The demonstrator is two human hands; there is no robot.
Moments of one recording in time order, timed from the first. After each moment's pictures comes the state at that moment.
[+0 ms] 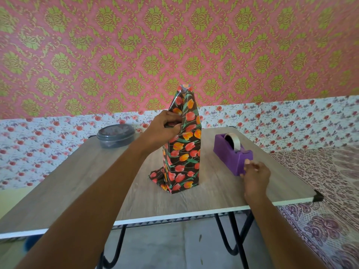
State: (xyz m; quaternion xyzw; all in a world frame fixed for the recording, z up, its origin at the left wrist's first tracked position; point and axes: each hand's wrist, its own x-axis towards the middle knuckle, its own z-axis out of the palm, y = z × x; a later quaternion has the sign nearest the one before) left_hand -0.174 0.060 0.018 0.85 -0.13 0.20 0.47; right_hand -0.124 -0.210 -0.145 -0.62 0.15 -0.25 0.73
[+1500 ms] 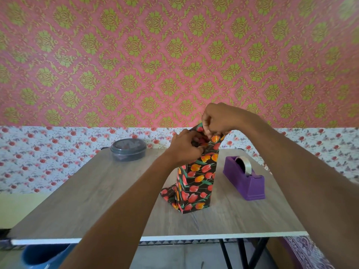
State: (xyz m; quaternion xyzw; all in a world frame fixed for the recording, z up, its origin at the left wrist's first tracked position) left_hand -0.180 0.047 0.034 0.92 -0.09 0.20 0.33; right_hand -0.148 -0.101 0.141 -0.94 -0.32 -0.05 0.13
